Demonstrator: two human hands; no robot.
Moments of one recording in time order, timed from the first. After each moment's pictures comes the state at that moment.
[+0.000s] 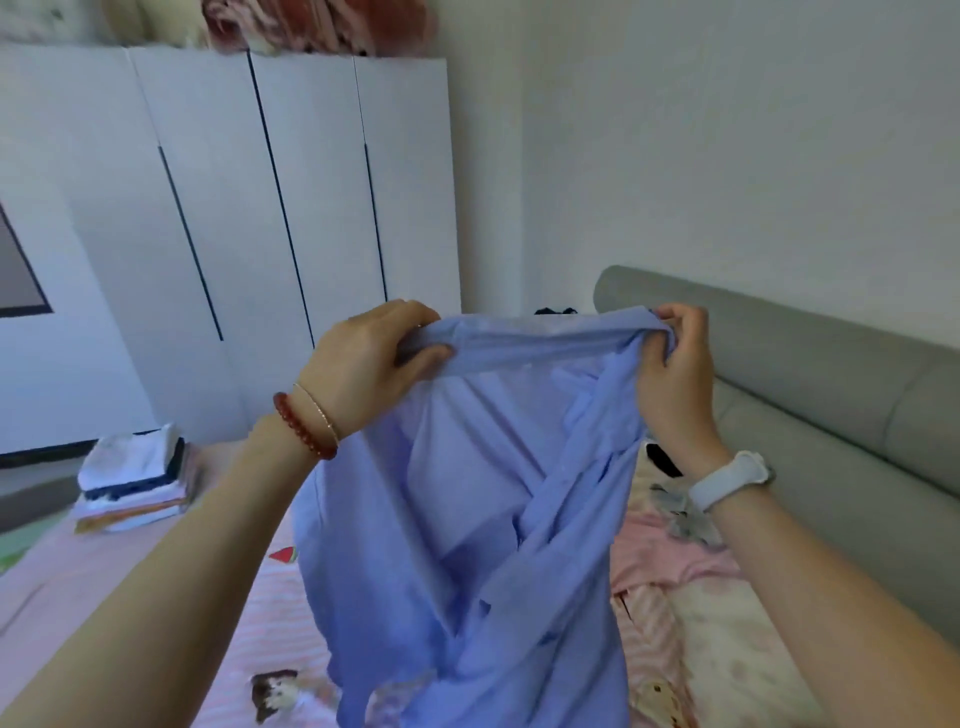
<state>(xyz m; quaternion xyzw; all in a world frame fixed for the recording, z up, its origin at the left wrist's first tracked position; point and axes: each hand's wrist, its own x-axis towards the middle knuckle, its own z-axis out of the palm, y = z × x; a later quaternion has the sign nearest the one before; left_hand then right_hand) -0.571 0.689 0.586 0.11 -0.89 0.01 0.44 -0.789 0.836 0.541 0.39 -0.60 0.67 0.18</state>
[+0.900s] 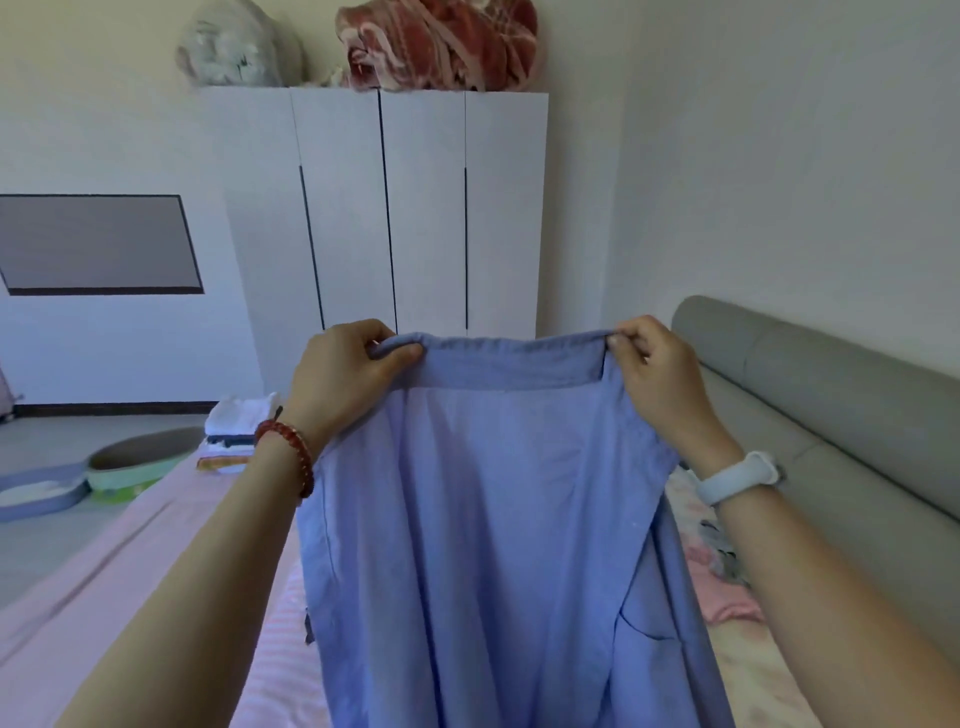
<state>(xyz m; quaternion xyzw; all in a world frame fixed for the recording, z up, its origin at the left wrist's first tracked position) -0.509 0.759 0.585 0.39 -0.79 -0.12 0.47 -0.773 0.860 0.565 0.57 -0.59 0.57 0.10</state>
